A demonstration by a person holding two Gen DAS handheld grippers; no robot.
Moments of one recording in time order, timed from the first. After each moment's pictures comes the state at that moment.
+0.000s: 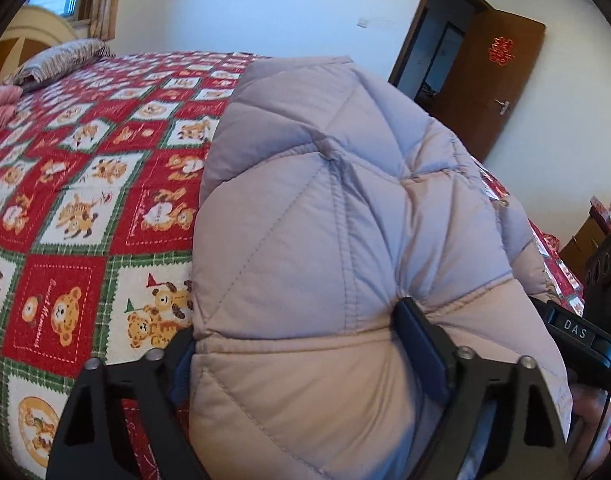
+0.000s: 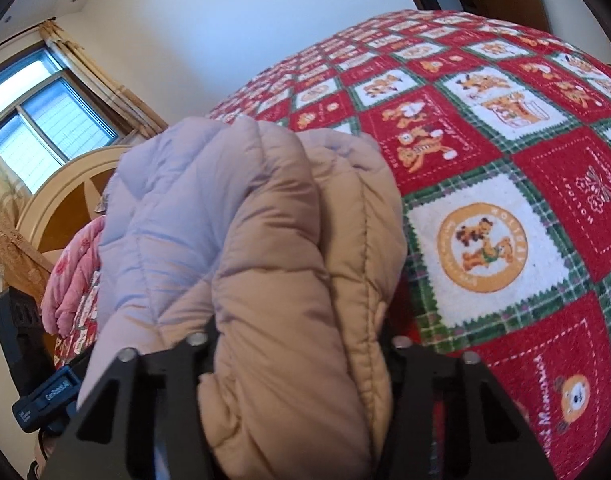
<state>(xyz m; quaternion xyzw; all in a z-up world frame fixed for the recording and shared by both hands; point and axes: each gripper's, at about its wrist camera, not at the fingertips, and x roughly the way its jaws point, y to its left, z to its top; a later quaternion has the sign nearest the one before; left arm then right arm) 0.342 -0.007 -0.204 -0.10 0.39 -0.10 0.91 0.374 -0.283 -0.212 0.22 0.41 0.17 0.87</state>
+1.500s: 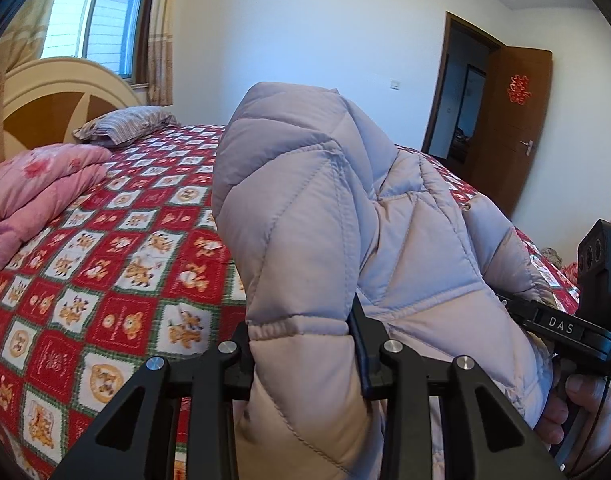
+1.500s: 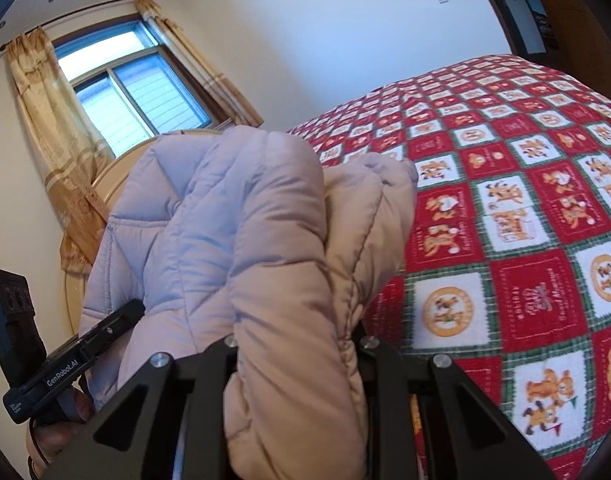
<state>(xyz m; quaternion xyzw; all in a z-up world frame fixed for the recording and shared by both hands) 0.239 0.116 -0.101 -0.07 0.29 0.00 0.95 0.330 -0.152 -0.124 0.18 0.34 0.31 0.87</state>
